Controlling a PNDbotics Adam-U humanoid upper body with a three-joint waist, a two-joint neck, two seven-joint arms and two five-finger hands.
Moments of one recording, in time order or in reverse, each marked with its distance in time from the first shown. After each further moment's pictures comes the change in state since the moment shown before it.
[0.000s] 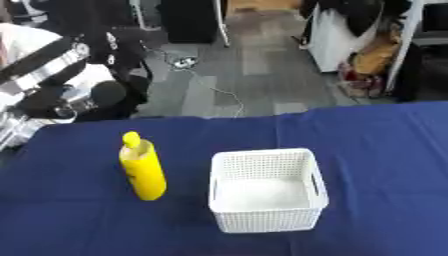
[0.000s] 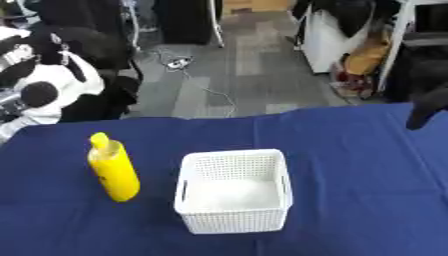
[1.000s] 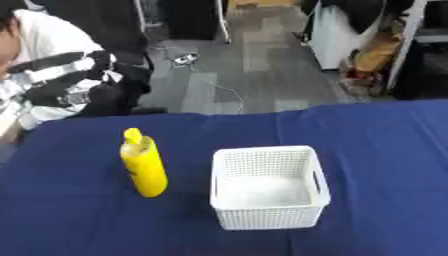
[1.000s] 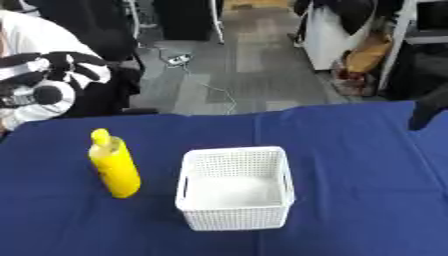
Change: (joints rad) left arm -0.093 -0.003 -0.024 0.306 0.012 -0.032 -0.300; right arm 0.000 0.000 0.000 0.000 0.000 0.002 0.020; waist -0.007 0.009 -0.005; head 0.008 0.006
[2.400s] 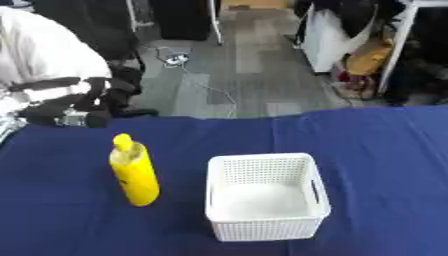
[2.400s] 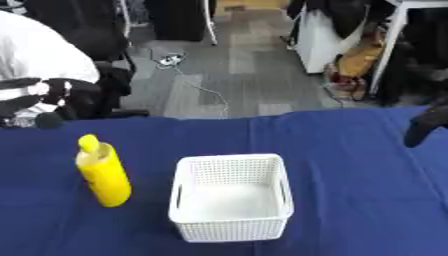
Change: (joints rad) left arm -0.045 -0.007 0.007 0.113 -0.049 -0.037 -0.090; right arm -0.009 0.009 -0.001 0.000 -0.003 -0.006 0.014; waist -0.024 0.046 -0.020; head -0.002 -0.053
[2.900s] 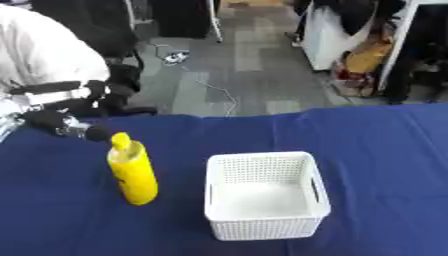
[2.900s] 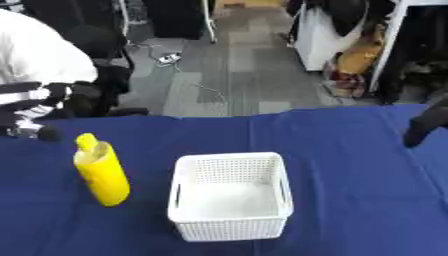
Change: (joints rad) left arm -0.008 0.000 0.000 0.013 -0.089 -0.026 -0.031; right arm 0.000 0.000 0.000 0.000 -0.001 0.002 0.007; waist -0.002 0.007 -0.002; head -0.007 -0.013
